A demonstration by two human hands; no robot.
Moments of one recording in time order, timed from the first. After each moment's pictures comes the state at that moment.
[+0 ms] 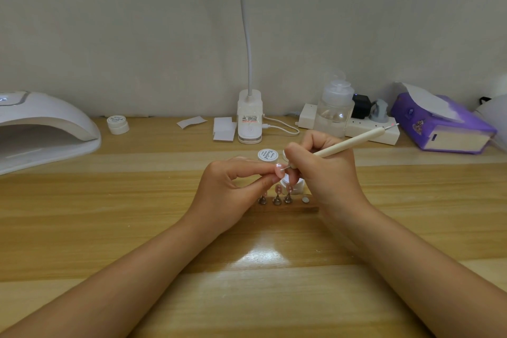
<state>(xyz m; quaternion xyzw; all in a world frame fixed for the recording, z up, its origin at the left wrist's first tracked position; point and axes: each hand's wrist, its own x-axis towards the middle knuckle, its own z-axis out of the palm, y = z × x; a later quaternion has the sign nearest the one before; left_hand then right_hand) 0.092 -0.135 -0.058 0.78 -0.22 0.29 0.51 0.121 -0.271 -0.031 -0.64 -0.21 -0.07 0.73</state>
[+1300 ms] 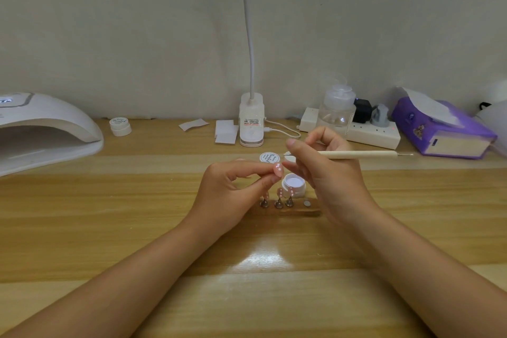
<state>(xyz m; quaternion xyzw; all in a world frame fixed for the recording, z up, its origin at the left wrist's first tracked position) 0.088 -0.136 -0.053 0.78 -0.17 0.27 0.54 0.128 -0.275 -0.033 -0.59 -0.18 -0.04 0.79</state>
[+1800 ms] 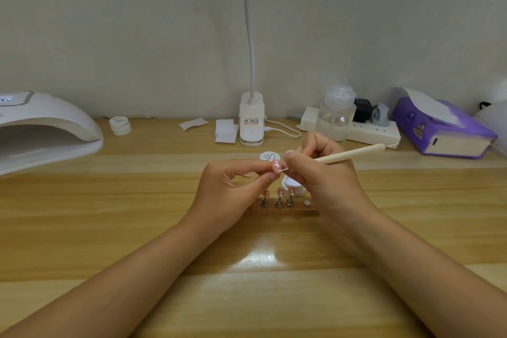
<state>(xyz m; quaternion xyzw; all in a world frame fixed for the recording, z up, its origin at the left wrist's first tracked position) 0.086 -0.136 -0.050 0.77 -0.17 0.27 0.55 0.123 -0.273 -0.034 -0.65 -0.18 -0.03 0.74</state>
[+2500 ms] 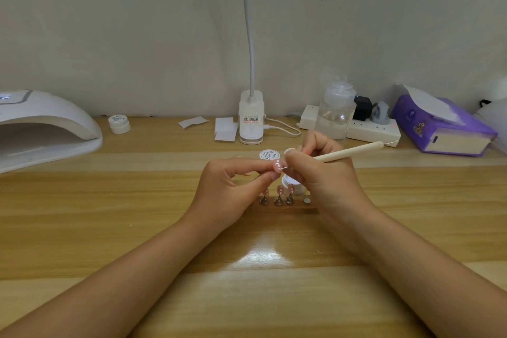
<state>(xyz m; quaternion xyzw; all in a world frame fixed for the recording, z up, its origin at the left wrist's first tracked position) 0.087 -0.136 -0.051 0.77 -0.18 0.28 0.54 0.124 -0.272 -0.037 -0.66 -0.17 -0.03 0.73</state>
